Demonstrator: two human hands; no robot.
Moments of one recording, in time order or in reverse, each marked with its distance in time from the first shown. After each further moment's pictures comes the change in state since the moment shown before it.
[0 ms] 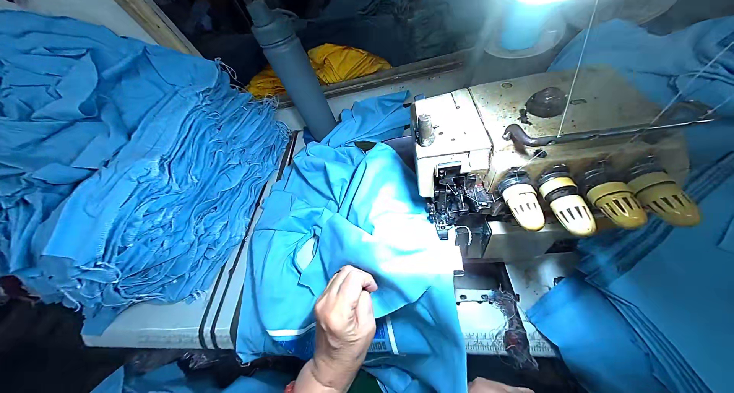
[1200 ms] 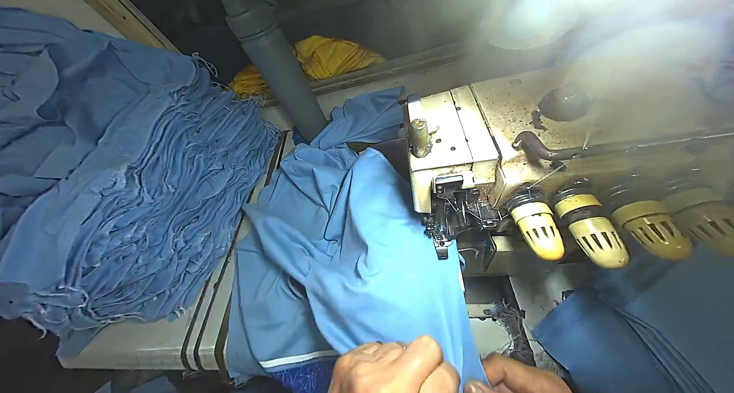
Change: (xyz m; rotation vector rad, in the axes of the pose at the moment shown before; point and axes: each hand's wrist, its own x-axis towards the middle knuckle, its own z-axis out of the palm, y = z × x) left_hand 0.043 0.077 -0.040 -0.064 -0.675 0.220; right_hand 0.043 -0.031 -0.007 0.504 0.268 0.088
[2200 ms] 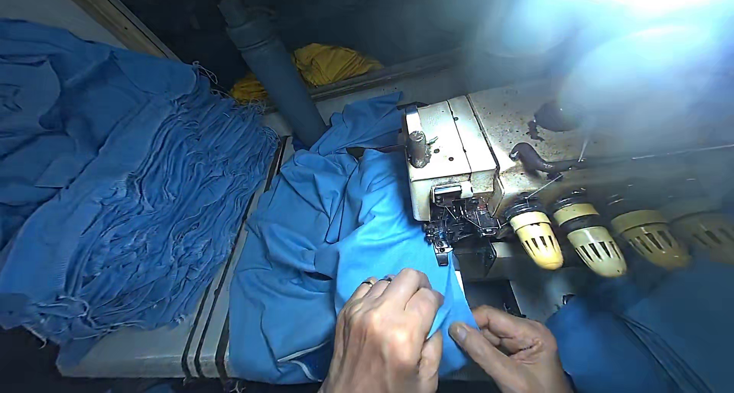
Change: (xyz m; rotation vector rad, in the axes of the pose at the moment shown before) left_hand 0.031 -0.026 0.020 0.161 0.232 -0.099; right_hand 0.048 -0.009 0.011 -0.151 0.079 -0.139
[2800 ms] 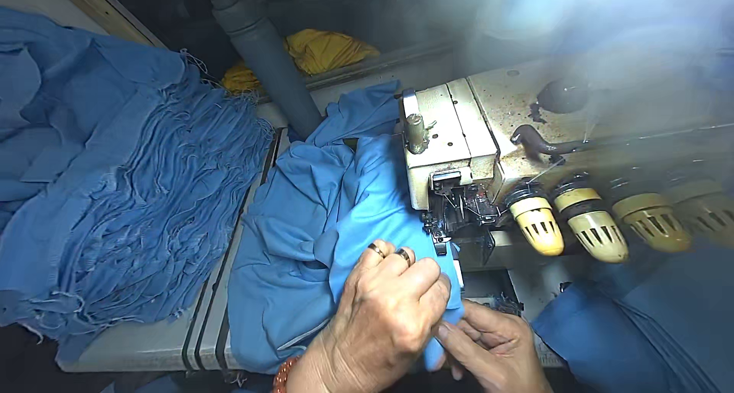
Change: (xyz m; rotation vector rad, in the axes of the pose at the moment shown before) left_hand 0.013 -0.025 0.009 0.074 0.058 0.363; right_hand -0.007 0.008 0.017 0.206 -0.043 0.022
